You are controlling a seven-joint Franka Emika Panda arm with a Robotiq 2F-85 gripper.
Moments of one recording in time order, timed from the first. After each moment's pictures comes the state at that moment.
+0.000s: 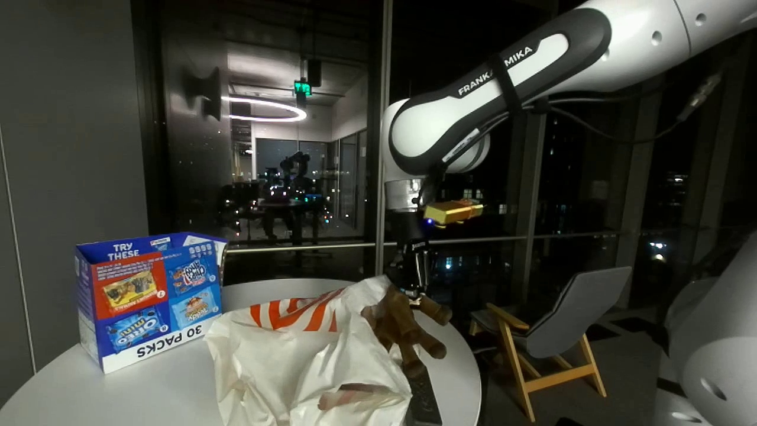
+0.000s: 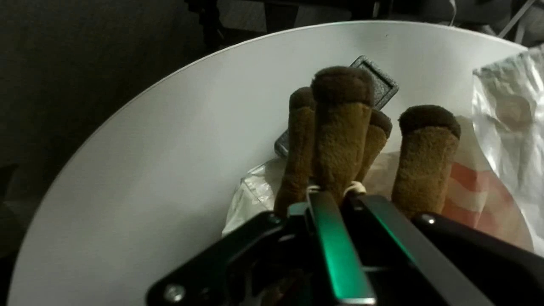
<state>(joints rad) 0.10 -0.40 0.08 -2.46 -0.01 1.94 0.04</state>
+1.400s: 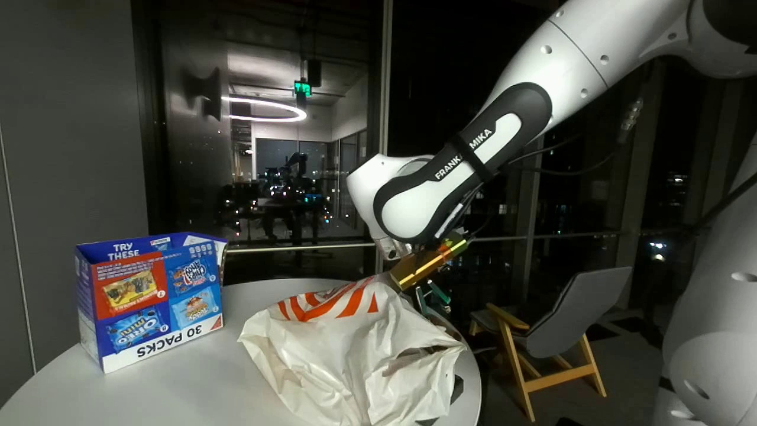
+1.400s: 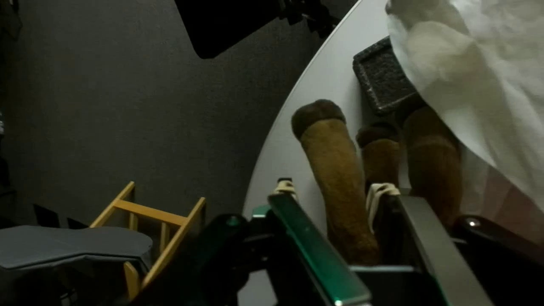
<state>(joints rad) 0.02 -0.18 0.18 -2.43 -0.43 1.93 0.80</state>
